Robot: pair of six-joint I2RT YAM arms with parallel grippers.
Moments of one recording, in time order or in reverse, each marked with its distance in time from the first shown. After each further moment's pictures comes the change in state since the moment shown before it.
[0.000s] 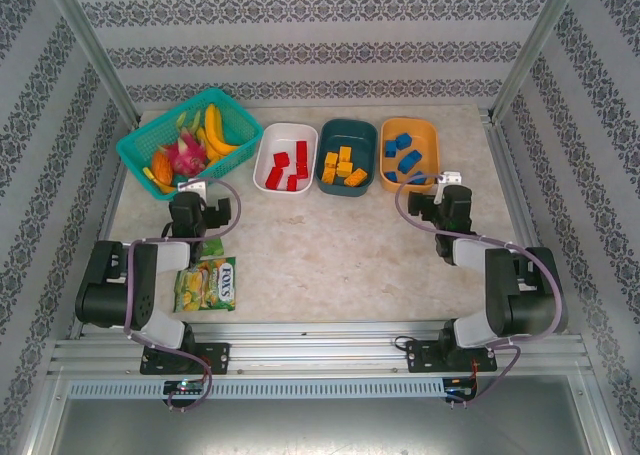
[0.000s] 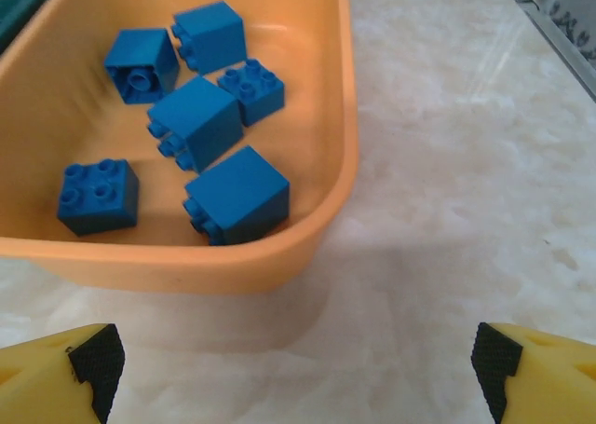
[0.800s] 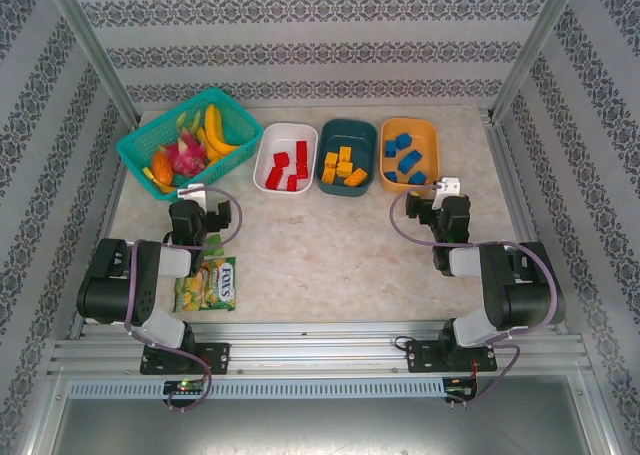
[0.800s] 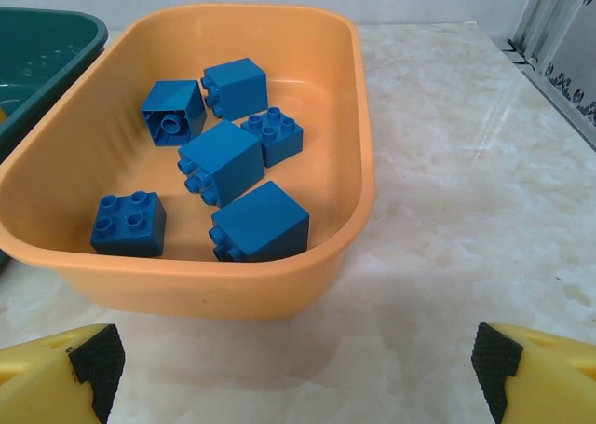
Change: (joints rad) left arm 0.000 0.026 -0.053 0.138 0.012 0.015; right arm 0.016 0.045 -0.101 0.263 0.007 -0.012
